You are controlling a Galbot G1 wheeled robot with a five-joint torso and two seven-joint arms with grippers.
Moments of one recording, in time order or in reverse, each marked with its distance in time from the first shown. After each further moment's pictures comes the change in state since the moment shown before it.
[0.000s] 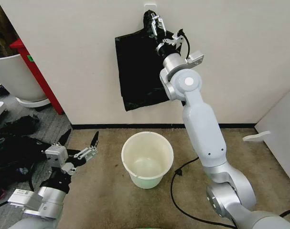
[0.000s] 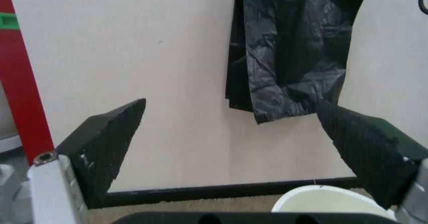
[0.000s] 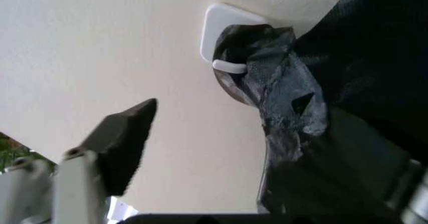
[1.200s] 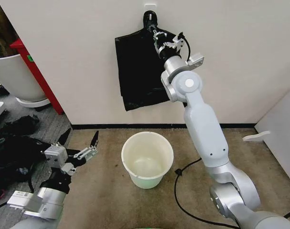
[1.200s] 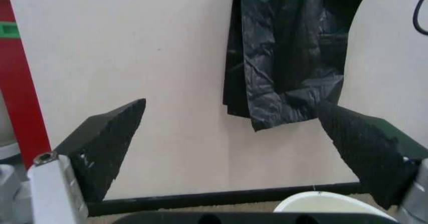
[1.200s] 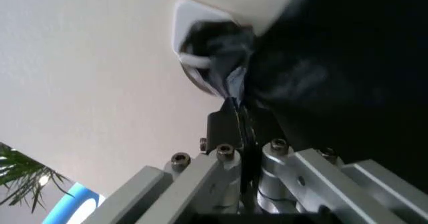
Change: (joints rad) left arm 0.000 -0.016 0.004 0.000 0.019 -0.026 0.016; right arm -0.030 -0.040 -0.024 0.023 0.017 0.006 0.028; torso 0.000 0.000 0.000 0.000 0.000
